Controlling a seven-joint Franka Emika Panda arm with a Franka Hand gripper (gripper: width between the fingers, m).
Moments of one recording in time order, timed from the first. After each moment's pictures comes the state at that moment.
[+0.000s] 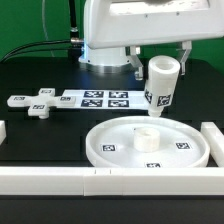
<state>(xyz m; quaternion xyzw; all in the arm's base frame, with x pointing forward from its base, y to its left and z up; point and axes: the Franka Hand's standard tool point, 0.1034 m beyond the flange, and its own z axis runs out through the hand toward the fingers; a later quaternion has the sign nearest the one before) 0.592 0.041 0.132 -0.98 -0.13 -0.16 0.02</state>
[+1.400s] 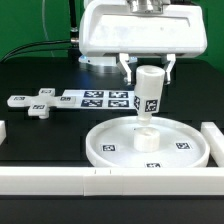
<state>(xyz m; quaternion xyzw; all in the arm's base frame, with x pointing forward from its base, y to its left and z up) 0.551 0.033 0.109 -0.96 -0.12 -0.25 -0.01</state>
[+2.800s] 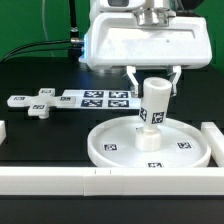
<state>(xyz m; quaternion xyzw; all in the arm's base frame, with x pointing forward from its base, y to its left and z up) 0.556 0.042 0.086 -0.96 -0.14 -0.25 -0.01</state>
